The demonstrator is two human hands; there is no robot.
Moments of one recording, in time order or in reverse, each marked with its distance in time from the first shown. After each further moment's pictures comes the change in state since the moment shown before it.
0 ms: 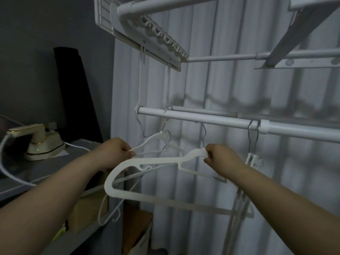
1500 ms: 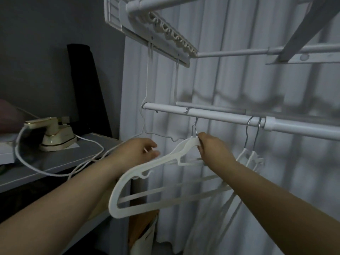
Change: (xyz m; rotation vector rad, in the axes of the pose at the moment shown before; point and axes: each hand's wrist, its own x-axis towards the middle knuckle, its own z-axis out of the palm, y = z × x) left_hand -0.012 0.027 0.029 0.005 0.042 0.092; right_hand 0.005 -0.022 0.006 0.059 0.099 -0.096
